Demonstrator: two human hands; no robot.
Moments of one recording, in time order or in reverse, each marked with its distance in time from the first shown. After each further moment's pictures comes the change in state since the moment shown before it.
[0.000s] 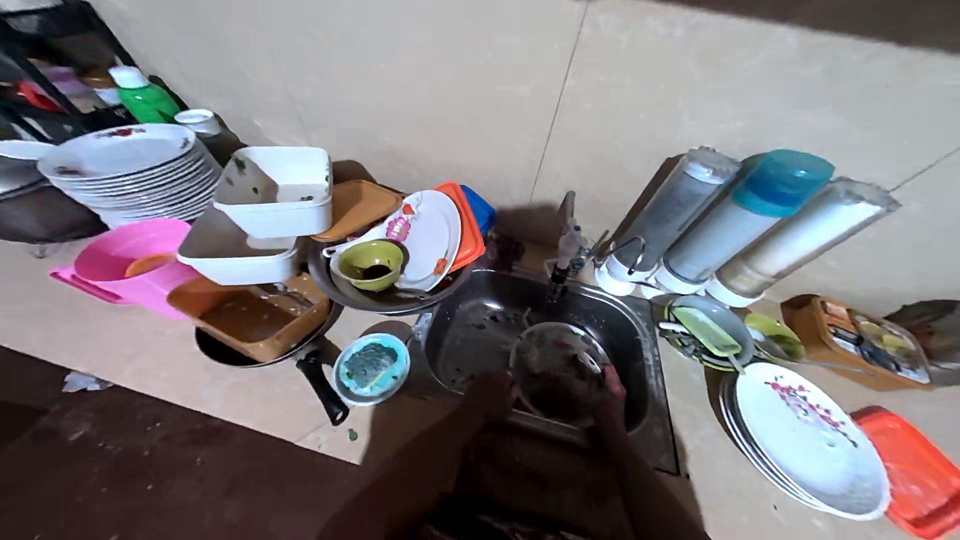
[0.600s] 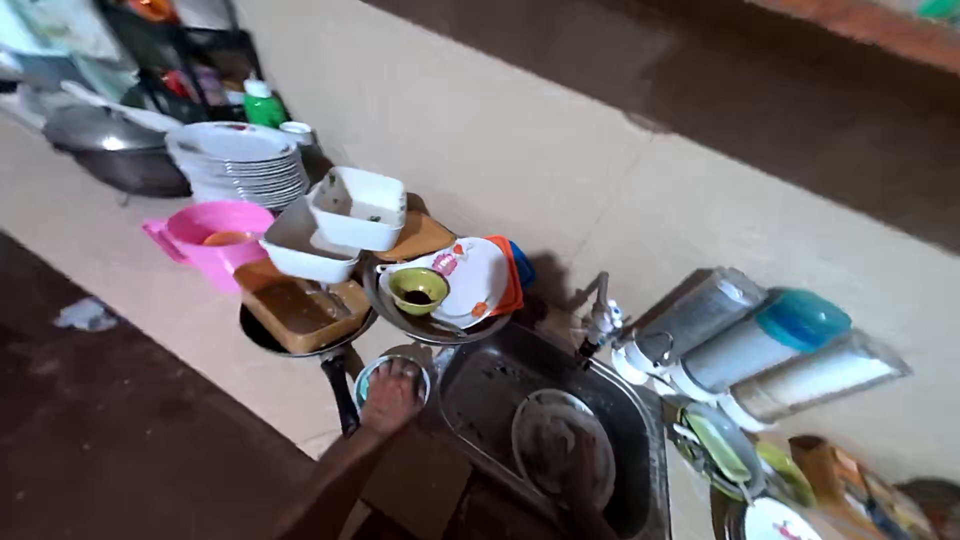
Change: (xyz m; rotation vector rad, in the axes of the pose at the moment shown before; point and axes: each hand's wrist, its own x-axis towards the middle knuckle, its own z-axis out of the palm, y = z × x) left_hand -0.094 -0.116 -0.073 0.024 0.544 -0.433; right_hand 0.008 -0.030 0.035 -0.215 -0.279 -0.079
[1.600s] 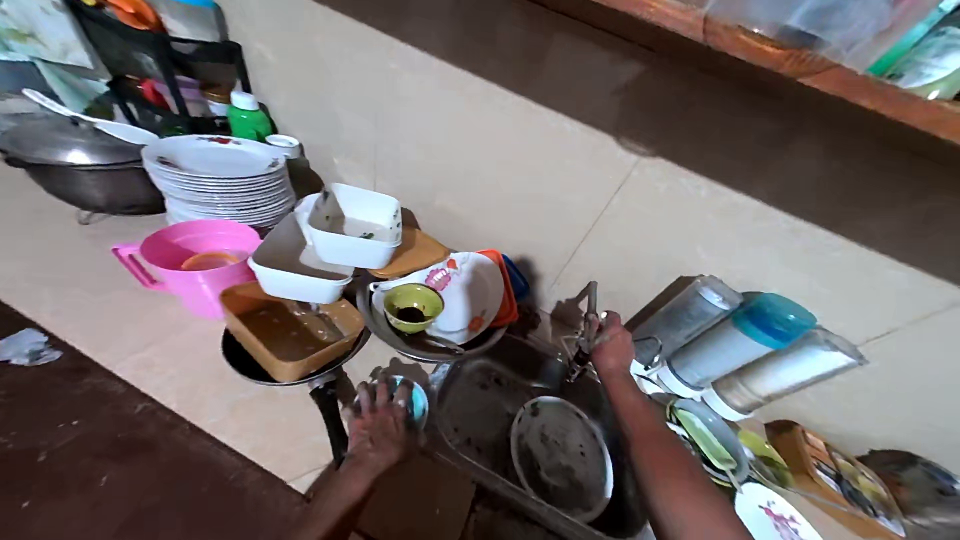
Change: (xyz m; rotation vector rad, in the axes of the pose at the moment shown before) left_hand -0.021 0.000 -0.020 0.071 -0.115 -0.121; right_hand 0.134 -0.180 -0.148 -0.267 0.141 0.131
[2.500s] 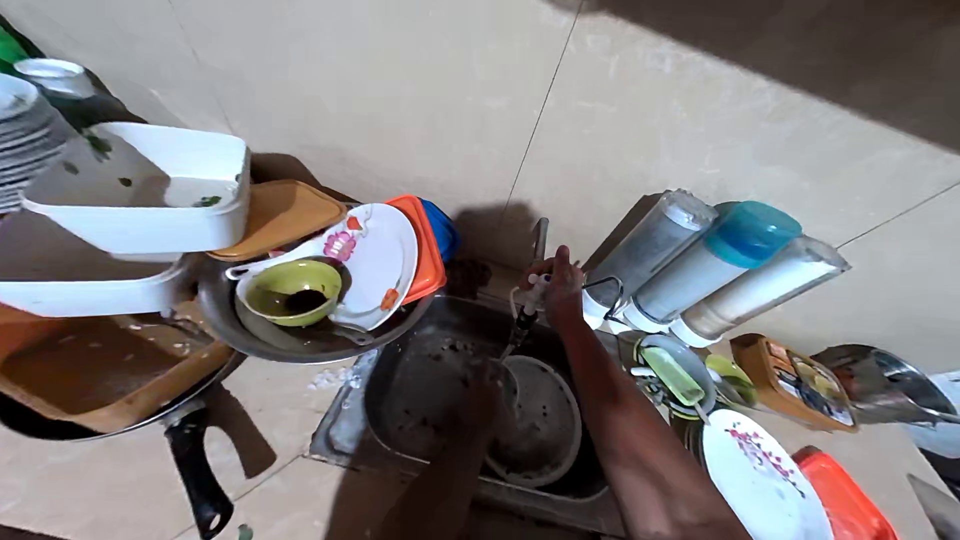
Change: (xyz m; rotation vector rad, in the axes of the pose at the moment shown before) left_hand 0.059 0.235 0.145 -0.059 -0.293 0.346; right_hand 0.039 0.037 0.037 1.057 -0.121 -0.088
